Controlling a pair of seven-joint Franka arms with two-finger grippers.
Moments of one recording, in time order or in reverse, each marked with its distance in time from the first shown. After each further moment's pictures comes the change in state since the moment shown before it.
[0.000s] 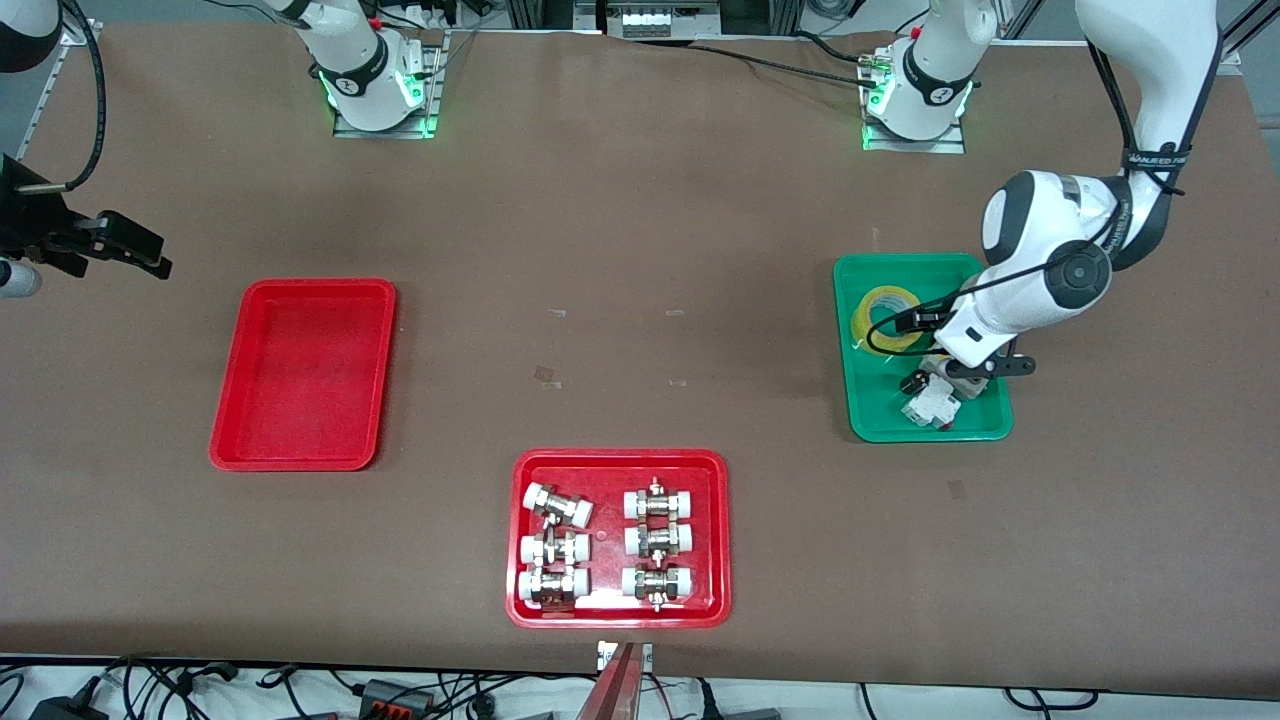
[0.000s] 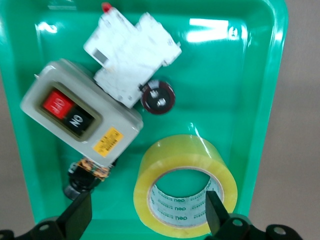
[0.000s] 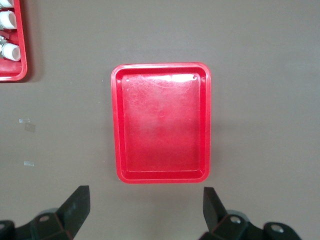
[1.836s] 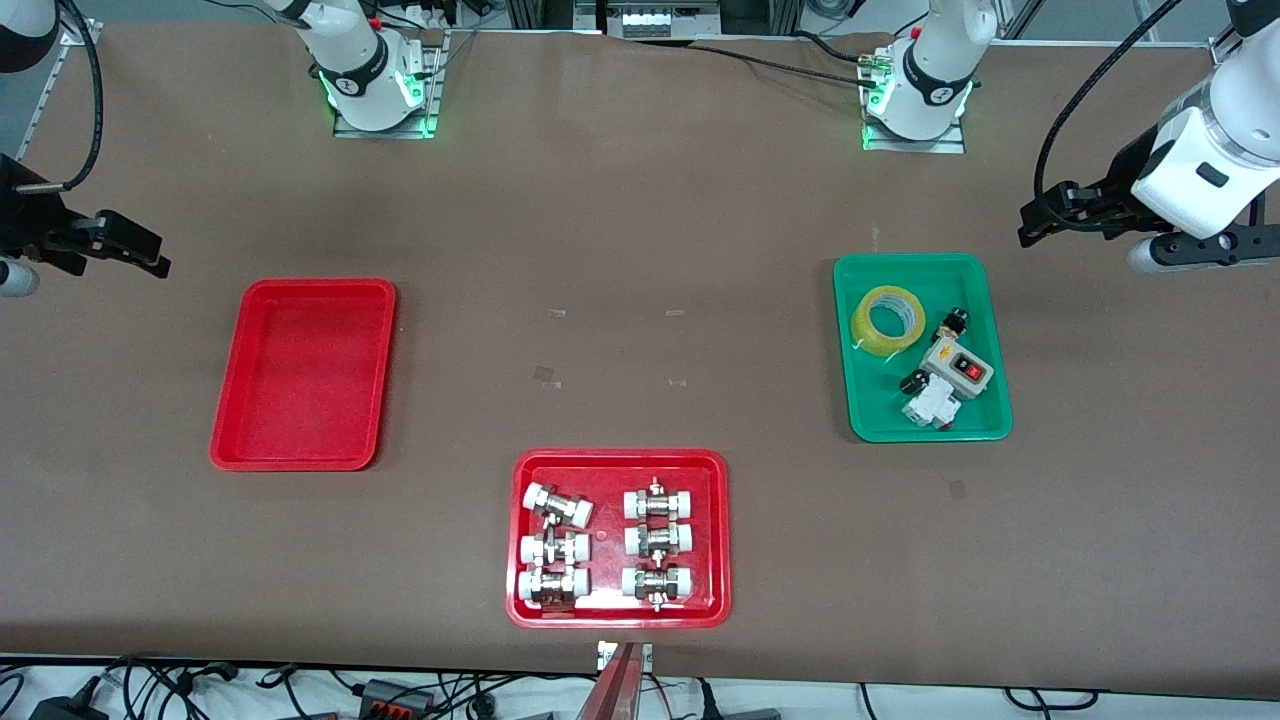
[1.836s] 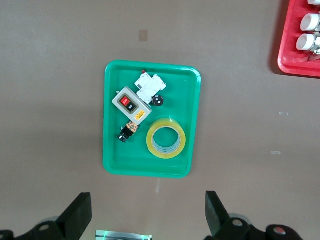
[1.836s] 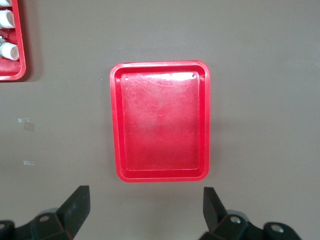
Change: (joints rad) left arm -0.006 -0.255 0.030 0.600 -0.048 -0.738 -0.038; right arm 0.000 0.000 -0.004 0.000 0.000 -0.006 0.002
